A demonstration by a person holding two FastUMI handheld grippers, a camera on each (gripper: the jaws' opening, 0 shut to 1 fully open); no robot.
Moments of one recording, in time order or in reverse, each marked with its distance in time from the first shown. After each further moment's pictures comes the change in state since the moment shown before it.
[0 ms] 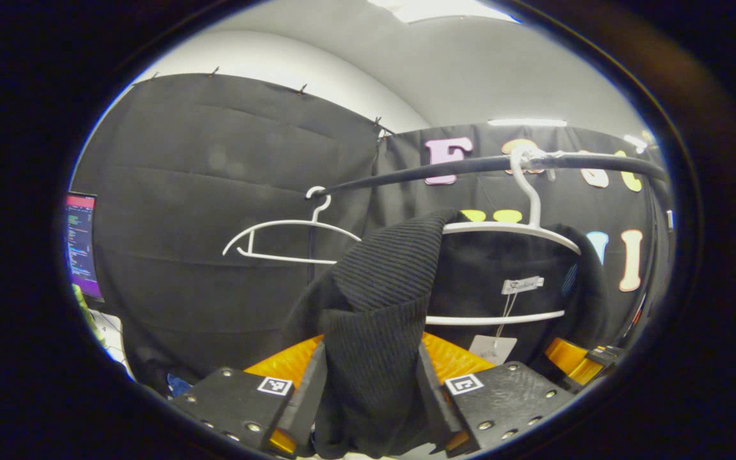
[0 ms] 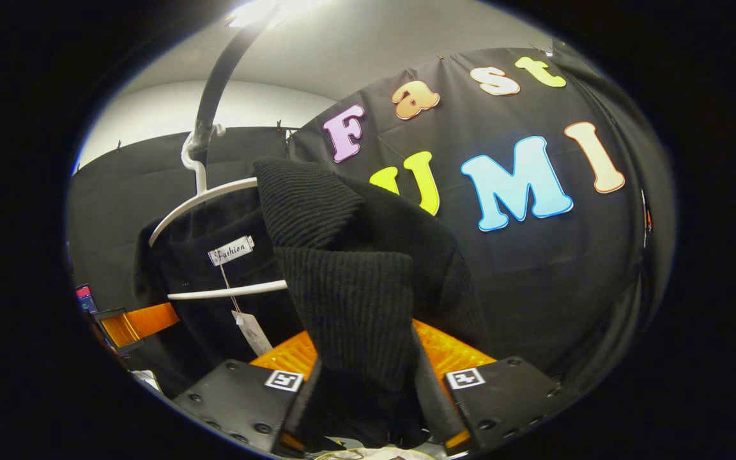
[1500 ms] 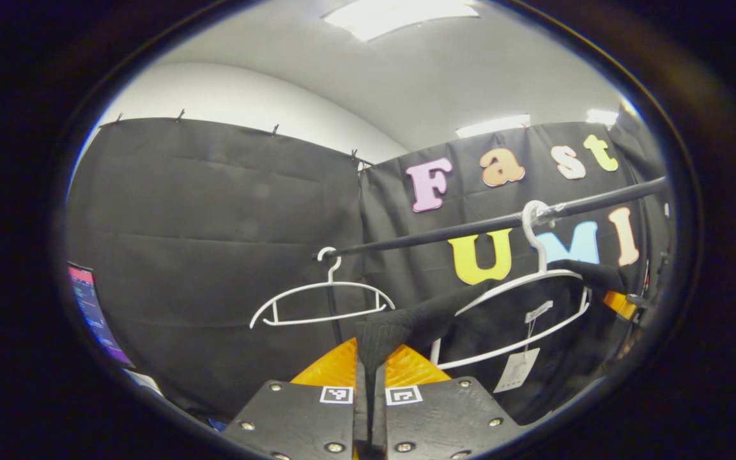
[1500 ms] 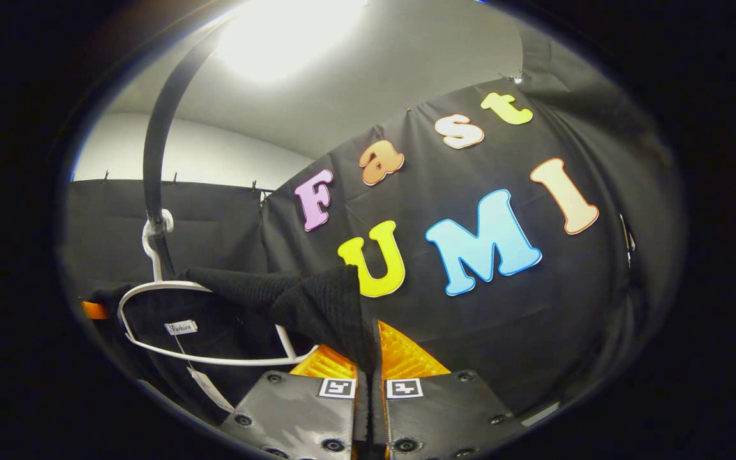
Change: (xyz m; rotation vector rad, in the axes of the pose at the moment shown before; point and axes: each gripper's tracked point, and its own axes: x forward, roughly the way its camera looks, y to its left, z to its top) left arm -0.014 0.062 0.095 0.245 -0.132 -0.063; right arm 0.001 -0.078 0.095 0.024 -0.356 -0.122
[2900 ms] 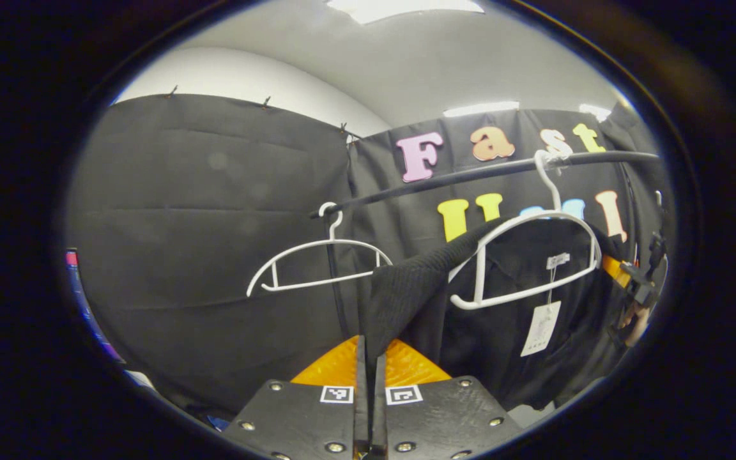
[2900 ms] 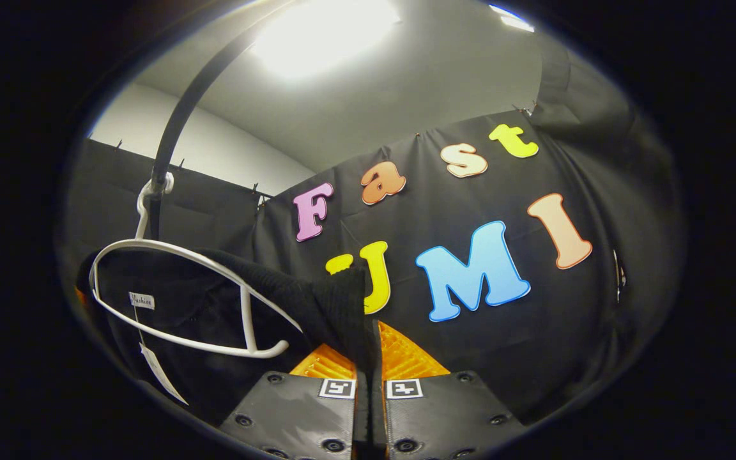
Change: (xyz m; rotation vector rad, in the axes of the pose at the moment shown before) left arm 0.003 0.035 -0.067 -0.043 0.110 -0.074; right arm 0.012 -0.013 -0.016 -0.138 -0.089 -0.023
